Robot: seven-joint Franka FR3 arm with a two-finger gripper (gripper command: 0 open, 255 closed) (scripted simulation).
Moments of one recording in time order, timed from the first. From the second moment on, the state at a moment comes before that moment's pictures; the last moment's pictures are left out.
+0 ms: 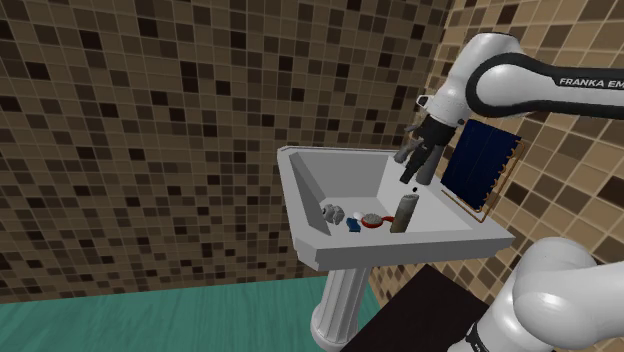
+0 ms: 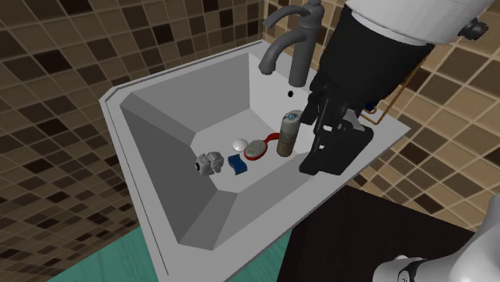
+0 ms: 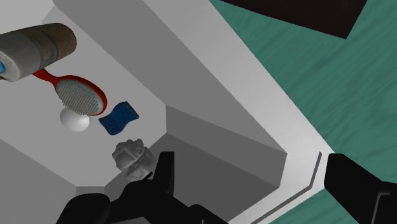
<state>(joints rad) 0.03 -0.87 -0.14 -2.56 -0.01 1.88 -0.33</state>
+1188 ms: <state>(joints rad) 0.21 -0.38 -0.70 -2.62 -0.01 2.42 -1.10</state>
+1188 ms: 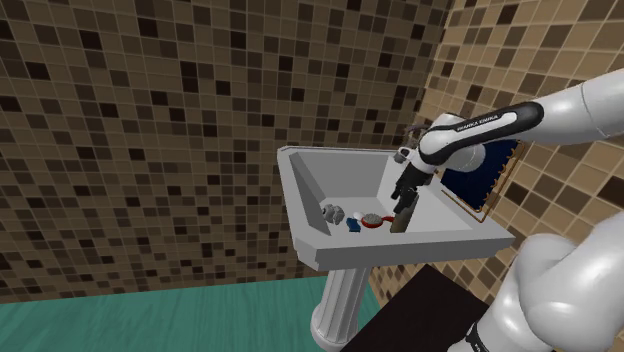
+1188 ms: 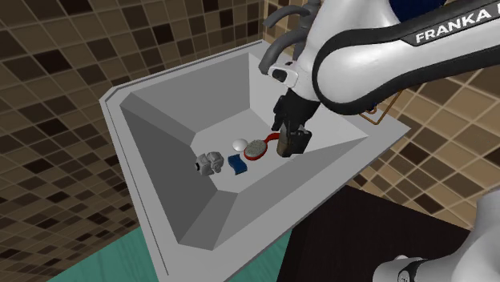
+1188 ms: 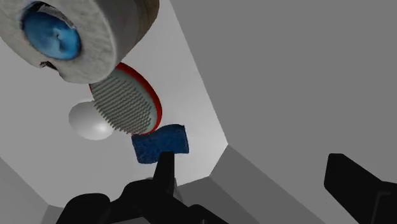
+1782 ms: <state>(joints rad) 0.40 0.20 -0.93 -2.37 0.67 2.43 -1.87</state>
